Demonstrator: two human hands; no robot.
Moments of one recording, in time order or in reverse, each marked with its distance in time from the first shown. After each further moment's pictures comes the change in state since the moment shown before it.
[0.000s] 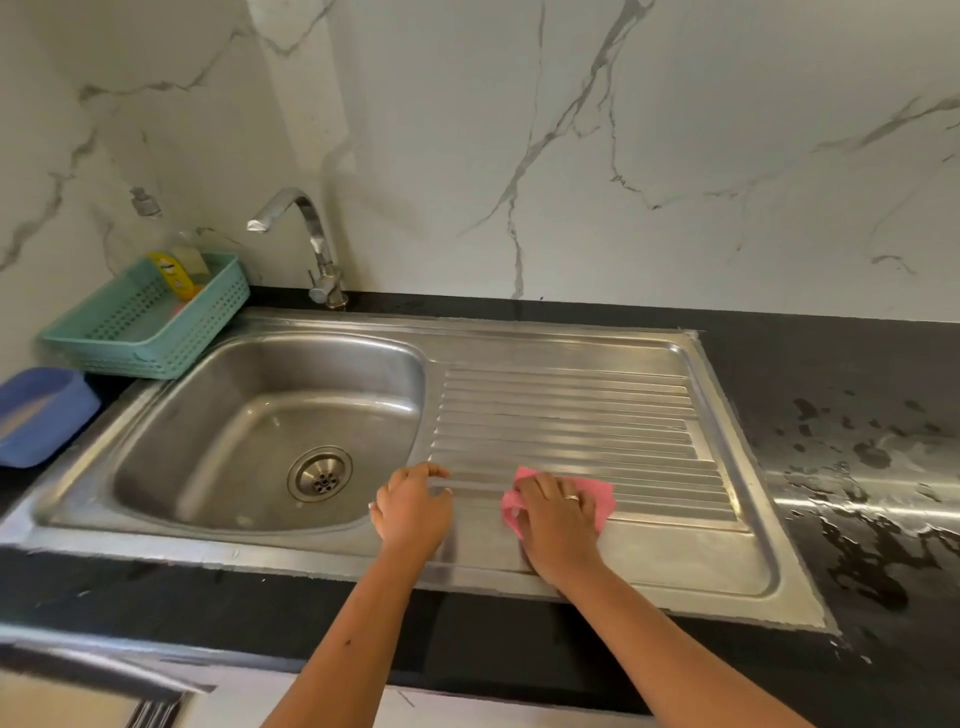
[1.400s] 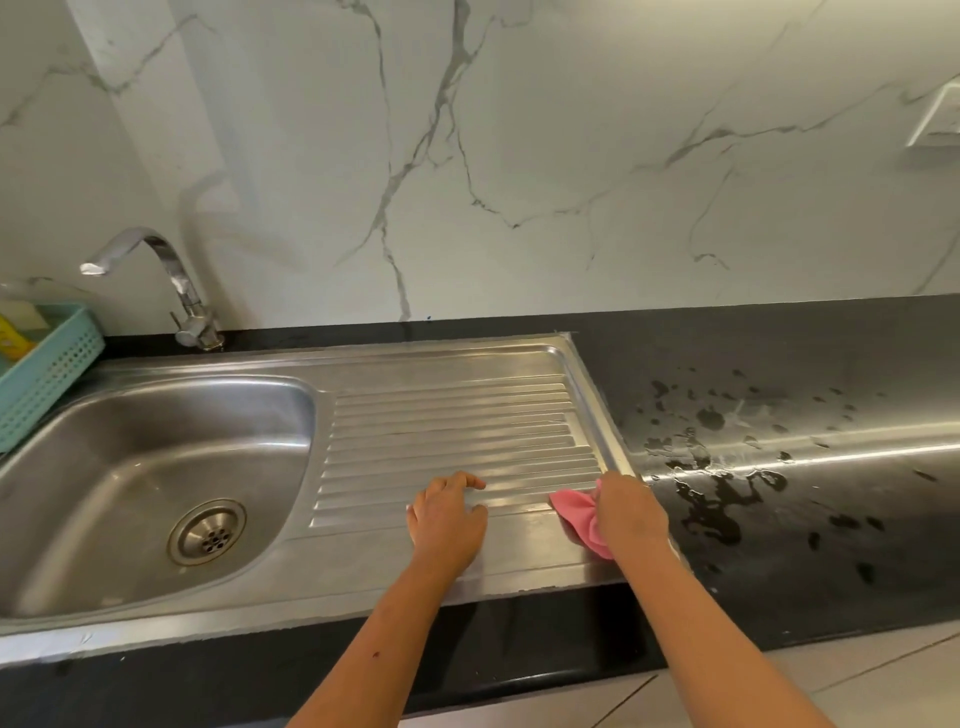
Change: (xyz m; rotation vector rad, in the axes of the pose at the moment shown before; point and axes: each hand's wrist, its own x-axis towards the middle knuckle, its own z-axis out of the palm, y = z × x) left_hand -0.058 0.093 0.077 -0.015 -0.214 0.353; right_hand -0.056 0.127 -0.108 -0.060 0.005 0.560
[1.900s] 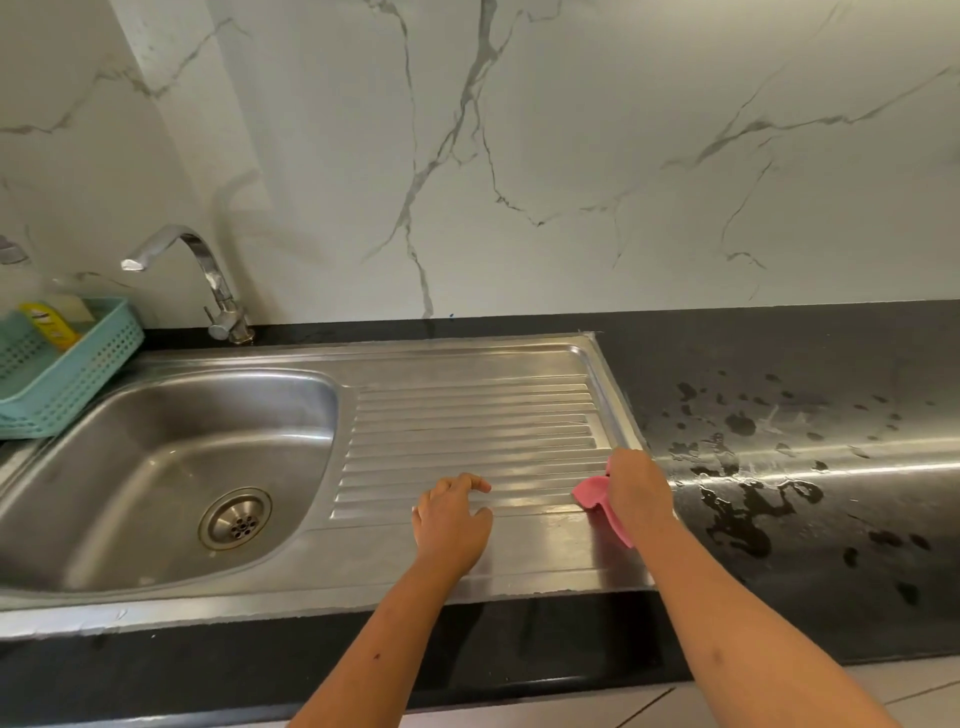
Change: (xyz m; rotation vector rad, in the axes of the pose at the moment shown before) left_hand -0.002 -0.009 -0.005 0.006 0.020 -0.018; right_hand 0.027 -0.014 -0.009 0.036 0.010 -0.047
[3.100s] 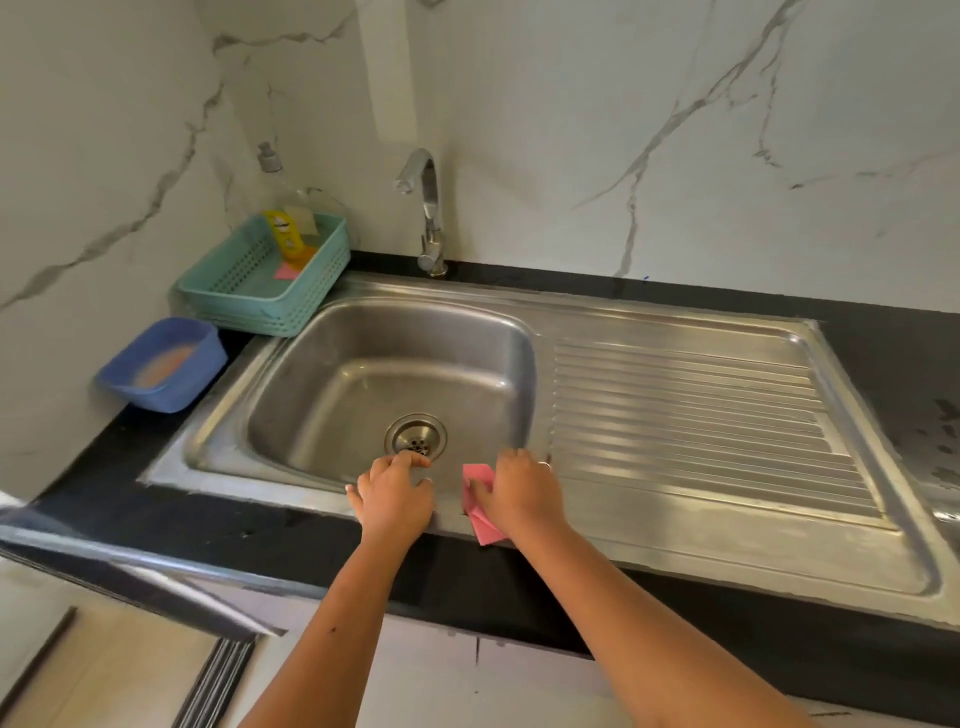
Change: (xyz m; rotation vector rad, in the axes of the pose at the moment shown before) left_hand -0.027 -0.229 -0.187 0.166 0.229 -0.427; right_hand -0.114 -0.314 0.152 0.015 -0.101 -0.487
